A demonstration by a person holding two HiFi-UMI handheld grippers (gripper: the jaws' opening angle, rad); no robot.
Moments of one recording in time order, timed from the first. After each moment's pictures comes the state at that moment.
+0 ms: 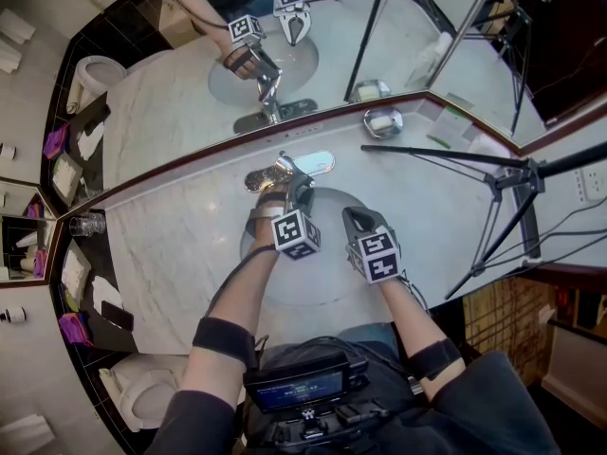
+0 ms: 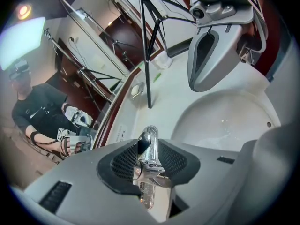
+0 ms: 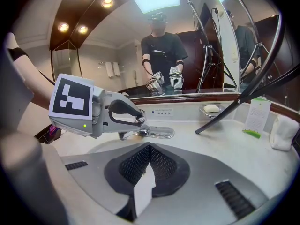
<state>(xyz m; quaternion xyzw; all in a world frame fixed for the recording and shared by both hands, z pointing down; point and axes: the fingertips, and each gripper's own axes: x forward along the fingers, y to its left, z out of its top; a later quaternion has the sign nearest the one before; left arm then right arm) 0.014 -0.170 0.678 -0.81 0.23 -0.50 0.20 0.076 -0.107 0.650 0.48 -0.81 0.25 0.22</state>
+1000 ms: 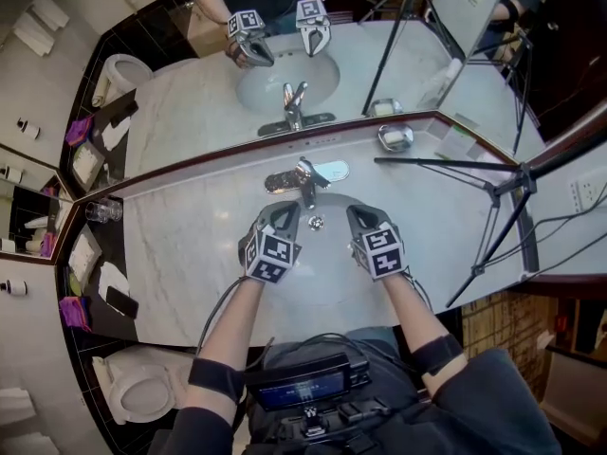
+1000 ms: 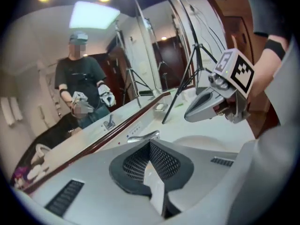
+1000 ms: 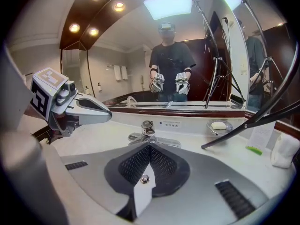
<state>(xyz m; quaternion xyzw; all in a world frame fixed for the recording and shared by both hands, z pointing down) -0.060 -0.114 0.584 -0.86 0.37 -0.34 -0.03 0.056 -0.109 0.612 0.46 -0.83 0.21 0.22</state>
